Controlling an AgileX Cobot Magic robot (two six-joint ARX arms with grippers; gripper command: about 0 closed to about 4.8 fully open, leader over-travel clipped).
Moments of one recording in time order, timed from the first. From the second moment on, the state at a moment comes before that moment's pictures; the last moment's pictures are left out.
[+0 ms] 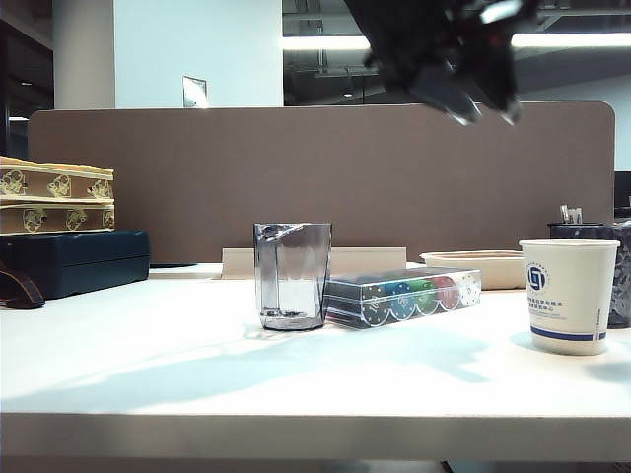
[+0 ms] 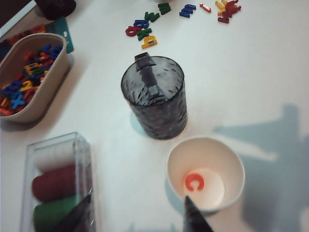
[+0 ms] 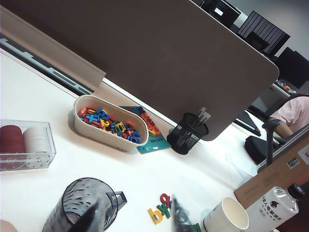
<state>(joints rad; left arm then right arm) -0.91 1.85 1.59 -0.29 0.05 0.30 0.17 0.61 0.63 -0.09 0.11 -0.55</state>
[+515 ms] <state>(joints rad) -0.91 1.60 1.59 -0.62 -0.03 0.30 0.17 0.46 0.63 -0.13 0.14 -0.47</state>
